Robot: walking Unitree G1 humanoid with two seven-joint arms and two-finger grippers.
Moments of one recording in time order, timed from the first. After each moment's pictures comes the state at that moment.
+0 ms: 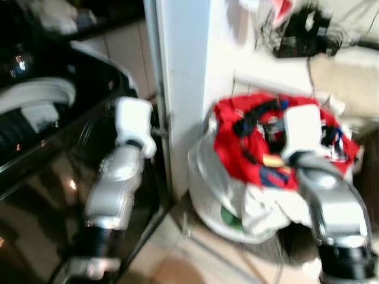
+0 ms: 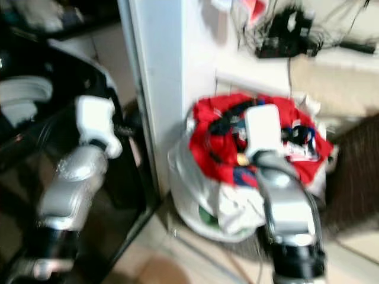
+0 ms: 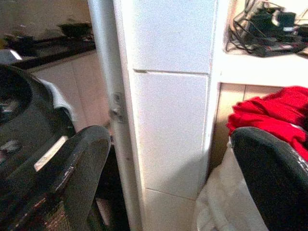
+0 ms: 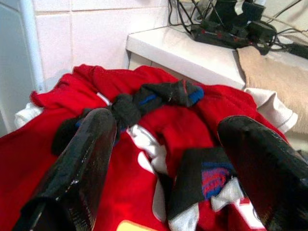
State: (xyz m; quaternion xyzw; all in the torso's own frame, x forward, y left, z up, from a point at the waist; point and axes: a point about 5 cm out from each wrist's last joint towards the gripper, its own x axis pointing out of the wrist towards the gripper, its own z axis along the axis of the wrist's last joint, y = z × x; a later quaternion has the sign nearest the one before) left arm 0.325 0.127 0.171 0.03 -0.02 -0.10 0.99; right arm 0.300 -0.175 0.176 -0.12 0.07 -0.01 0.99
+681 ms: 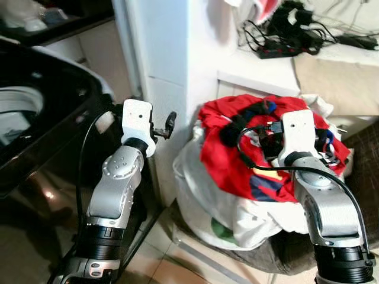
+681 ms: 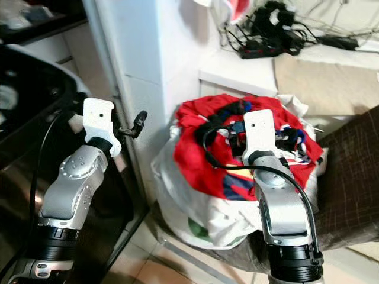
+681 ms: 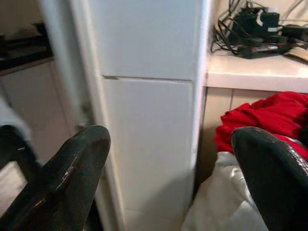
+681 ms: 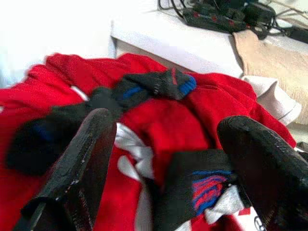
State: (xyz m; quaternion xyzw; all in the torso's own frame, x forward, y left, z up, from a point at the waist) left arm 0.325 0.131 0.172 0.03 -0.02 -0.10 0.99; right arm 0.299 -0.171 0.170 -0.11 0.08 0.00 0.99
